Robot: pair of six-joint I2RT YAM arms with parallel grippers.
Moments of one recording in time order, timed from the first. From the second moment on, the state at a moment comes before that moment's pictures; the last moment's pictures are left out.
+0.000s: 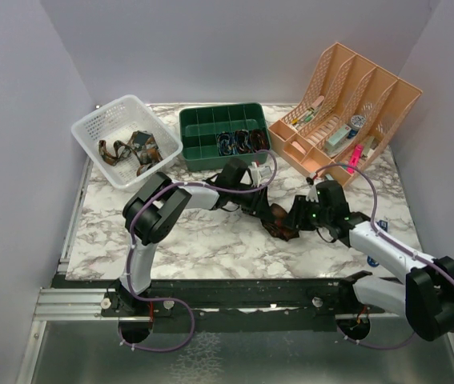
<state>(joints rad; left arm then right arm) -0.71 2.05 1.13 0.24 0.82 -0.51 0.36 1.13 0.47 -0.14 -0.27 0.45</state>
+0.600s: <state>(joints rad) -0.71 2.02 1.10 0.25 0.82 -0.41 0.18 1.23 0.60 -0.17 -0.45 0.38</state>
